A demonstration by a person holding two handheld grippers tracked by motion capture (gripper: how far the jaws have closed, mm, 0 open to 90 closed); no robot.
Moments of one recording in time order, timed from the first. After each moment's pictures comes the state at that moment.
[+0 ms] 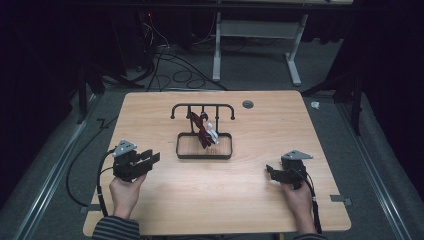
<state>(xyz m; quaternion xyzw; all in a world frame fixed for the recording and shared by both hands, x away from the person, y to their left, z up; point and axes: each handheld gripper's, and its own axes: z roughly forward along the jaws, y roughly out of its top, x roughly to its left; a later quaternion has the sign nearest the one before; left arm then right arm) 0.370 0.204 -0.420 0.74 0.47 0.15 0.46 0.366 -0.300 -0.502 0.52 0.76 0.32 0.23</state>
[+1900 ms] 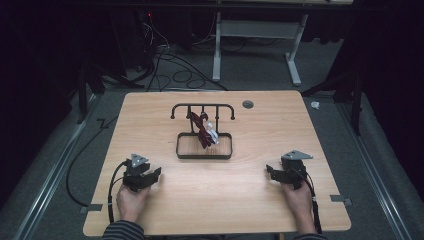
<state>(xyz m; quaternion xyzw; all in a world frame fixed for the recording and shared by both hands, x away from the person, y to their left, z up) 0.377 0.198 -0.498 0.77 0.50 0.19 0.34 0.366 -0.300 -0.502 0.52 0.76 0.32 0.23</state>
